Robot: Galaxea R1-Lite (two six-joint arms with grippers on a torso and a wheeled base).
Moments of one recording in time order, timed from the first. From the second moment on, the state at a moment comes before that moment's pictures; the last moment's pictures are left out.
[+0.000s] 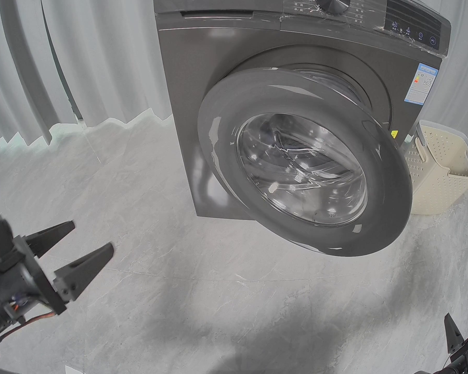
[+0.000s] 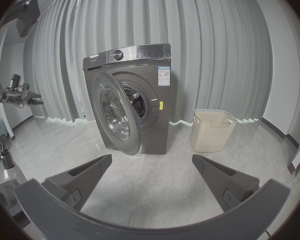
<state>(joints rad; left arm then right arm) -0.57 0.98 -0.34 -0.58 0.03 -0.19 0.01 0.02 -0.02 0.00 0.02 0.00</state>
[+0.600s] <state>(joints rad) 0.02 0.22 -0.03 -0.16 -0.09 -0.04 0.01 0.02 -0.02 0.00 0.02 0.00</state>
